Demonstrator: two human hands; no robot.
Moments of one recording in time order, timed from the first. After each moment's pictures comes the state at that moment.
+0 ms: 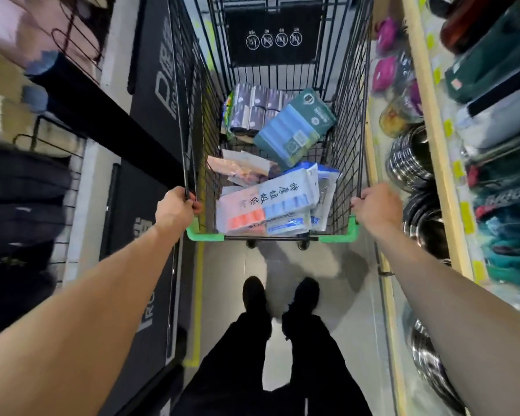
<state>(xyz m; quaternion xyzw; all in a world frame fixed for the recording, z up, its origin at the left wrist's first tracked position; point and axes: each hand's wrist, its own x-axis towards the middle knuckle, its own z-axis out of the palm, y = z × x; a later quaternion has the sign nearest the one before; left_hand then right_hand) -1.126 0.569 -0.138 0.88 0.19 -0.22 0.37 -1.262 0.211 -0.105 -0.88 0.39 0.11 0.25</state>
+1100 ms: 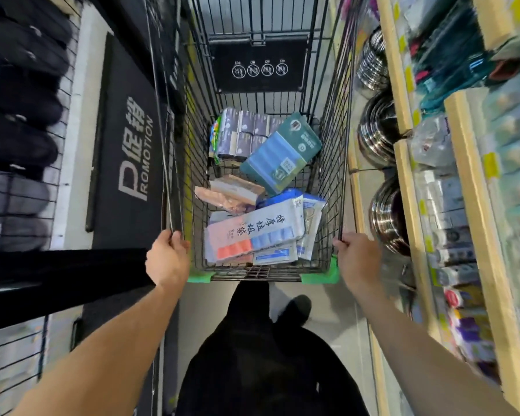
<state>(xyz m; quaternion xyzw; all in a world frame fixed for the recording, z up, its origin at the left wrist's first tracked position) -1.662 0.681 -0.100 0.94 0.22 -0.11 0.23 -1.780 0.363 -0.109 -0.86 0.40 0.09 0.31</state>
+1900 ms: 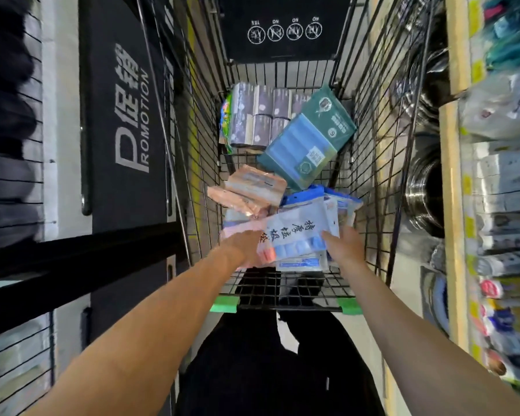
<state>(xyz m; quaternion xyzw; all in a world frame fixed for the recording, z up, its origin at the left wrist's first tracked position) -1.647 0.622 -0.180 0.79 -0.22 -0.57 -0.04 -1.744 0.423 -0.195 -0.65 0.55 0.24 0.46</state>
